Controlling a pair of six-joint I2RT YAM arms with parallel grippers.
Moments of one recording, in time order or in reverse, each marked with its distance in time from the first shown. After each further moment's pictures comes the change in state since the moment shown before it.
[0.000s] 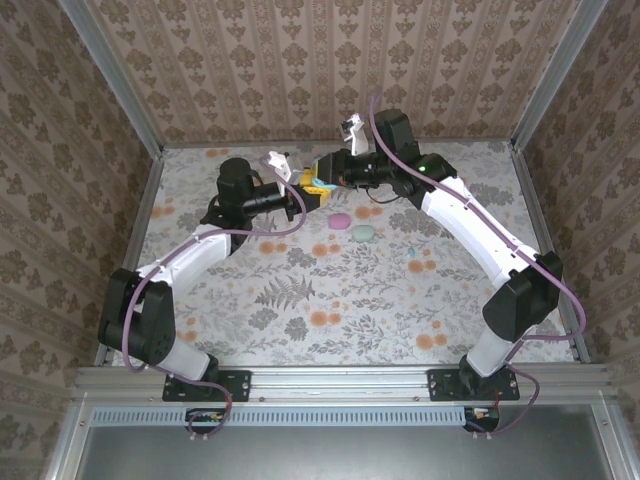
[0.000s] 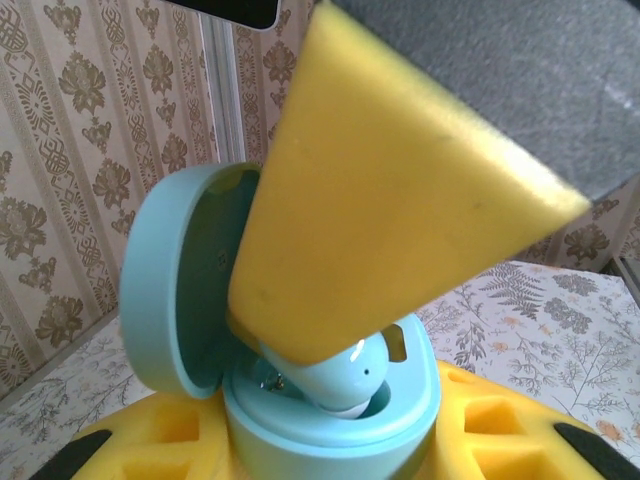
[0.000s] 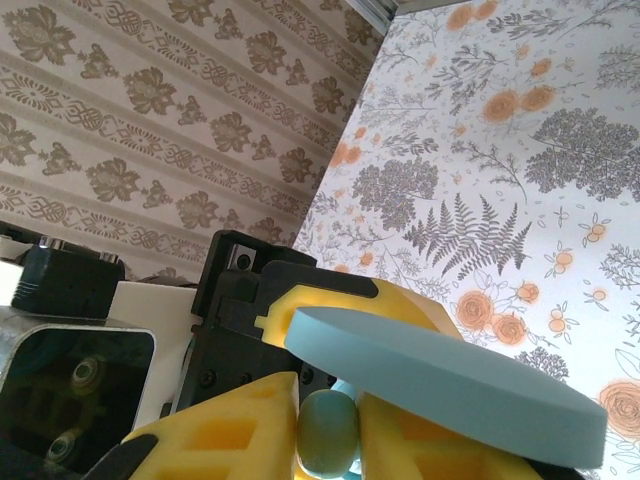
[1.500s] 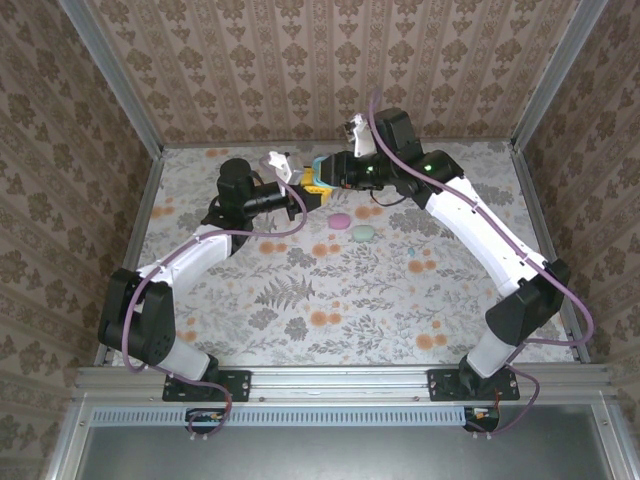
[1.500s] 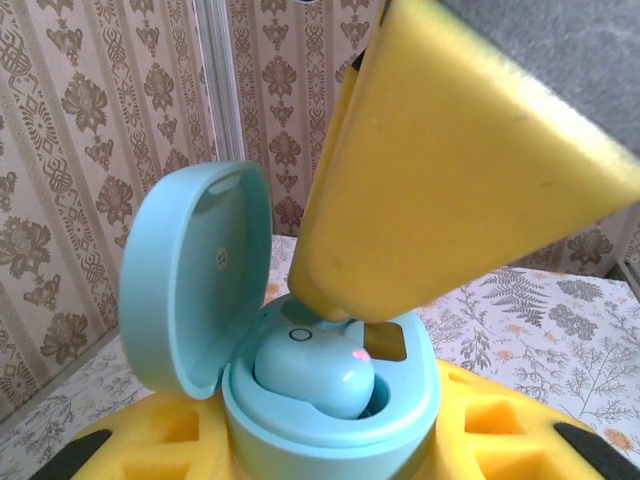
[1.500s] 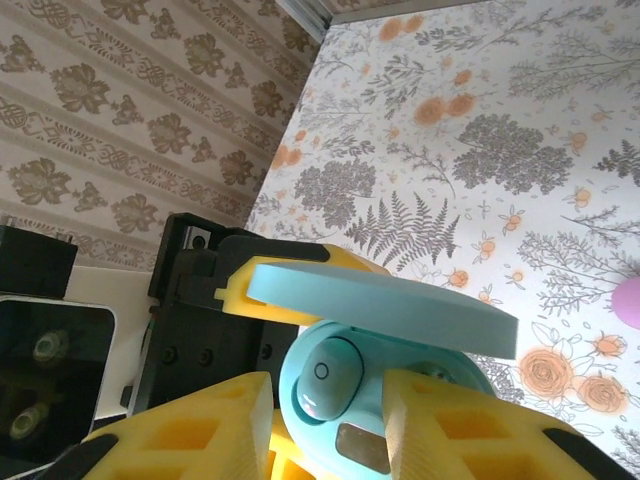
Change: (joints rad) left arm -0.007 0.000 -0.004 0.037 -0.005 0.000; right arm 0.024 -0.031 0.071 -0.174 0.163 -0.063
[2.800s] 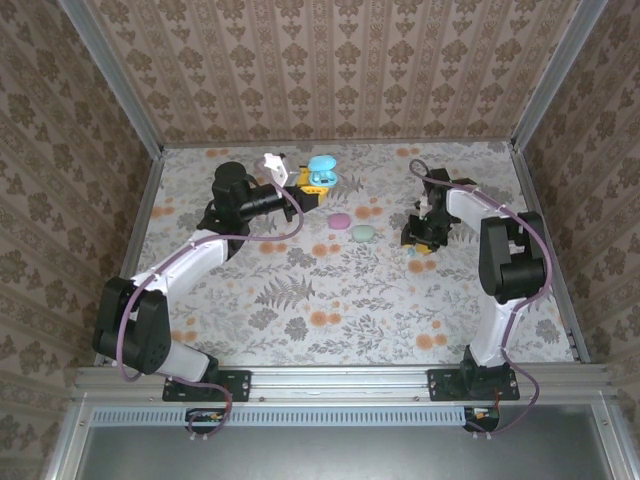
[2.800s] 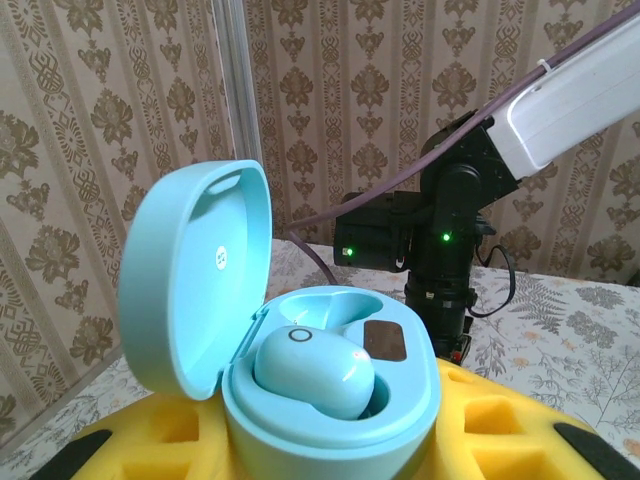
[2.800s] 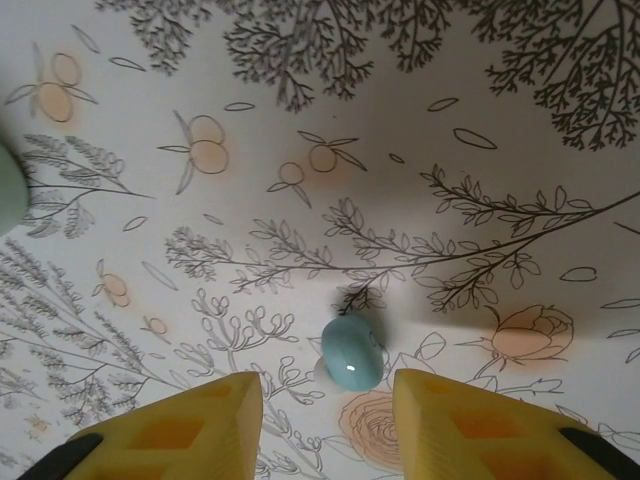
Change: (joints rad) left arm 0.002 -0.051 -0.034 0.005 -0.040 0.005; right arm -0.444 0.264 -0.463 -0.191 0.102 -0.276
